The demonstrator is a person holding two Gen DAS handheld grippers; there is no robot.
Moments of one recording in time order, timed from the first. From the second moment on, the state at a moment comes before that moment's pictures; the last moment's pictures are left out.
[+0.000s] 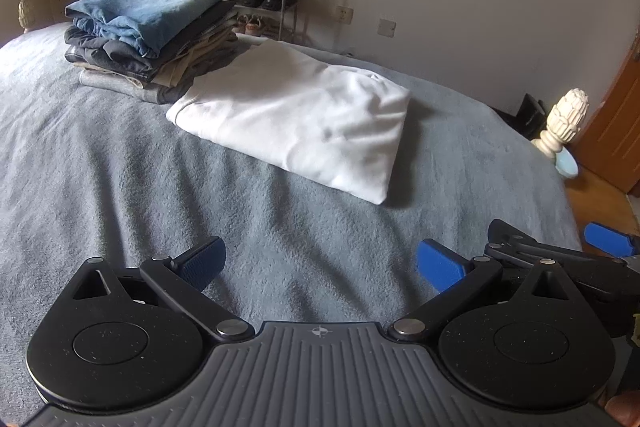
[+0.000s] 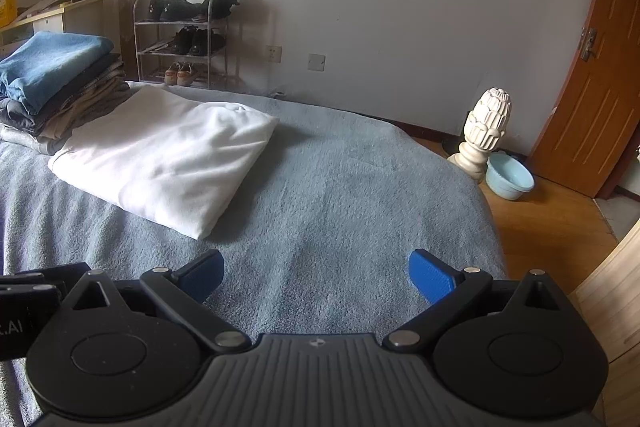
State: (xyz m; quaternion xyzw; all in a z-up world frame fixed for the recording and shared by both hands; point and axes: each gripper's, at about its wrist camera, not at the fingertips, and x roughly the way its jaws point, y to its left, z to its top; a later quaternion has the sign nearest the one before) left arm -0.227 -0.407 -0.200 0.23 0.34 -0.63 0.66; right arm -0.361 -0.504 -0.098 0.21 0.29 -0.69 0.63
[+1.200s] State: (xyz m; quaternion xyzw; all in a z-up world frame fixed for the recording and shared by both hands) left arm -0.229 -0.405 -0.192 0.21 0.32 -0.63 0.67; right arm -0.364 -0.503 -0.097 0.20 0.29 -0.69 0.63
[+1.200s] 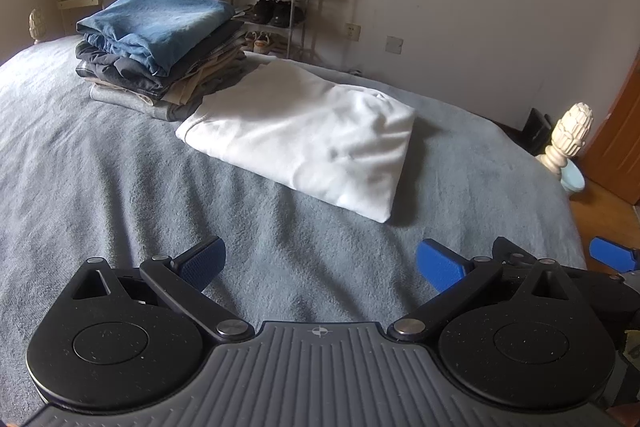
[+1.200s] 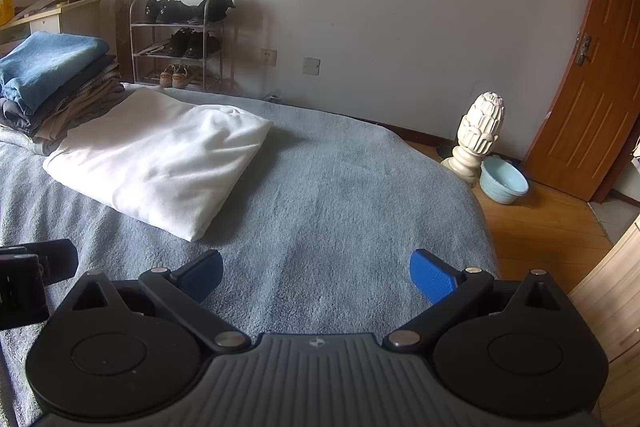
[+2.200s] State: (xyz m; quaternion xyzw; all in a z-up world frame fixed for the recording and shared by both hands) left arm -0.230 -0.407 -0.194 0.22 0.32 -0.63 0.67; right arm -0.364 -0.506 -0.101 0.20 0.30 -0.69 0.62
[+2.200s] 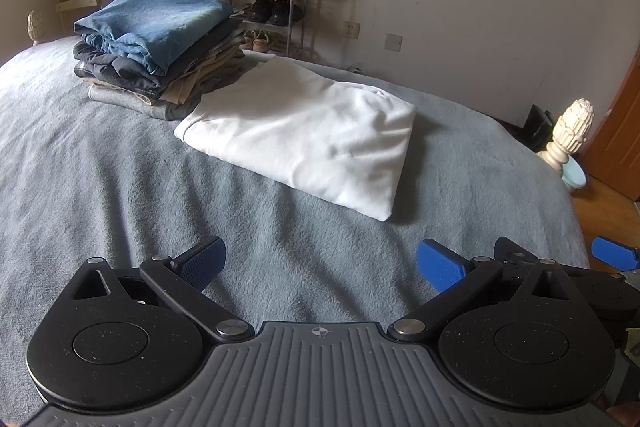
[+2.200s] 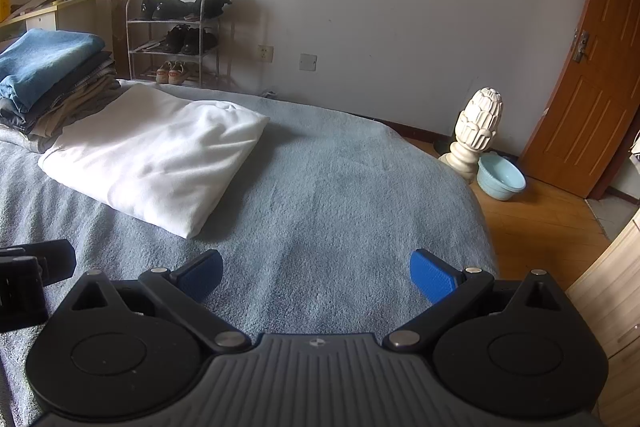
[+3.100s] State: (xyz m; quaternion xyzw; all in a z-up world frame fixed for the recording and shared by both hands) left arm -0.229 -0.408 -0.195 0.22 0.32 -0.63 0.67; right arm -0.365 -0.506 -0.102 0.21 0.30 -0.69 0.62
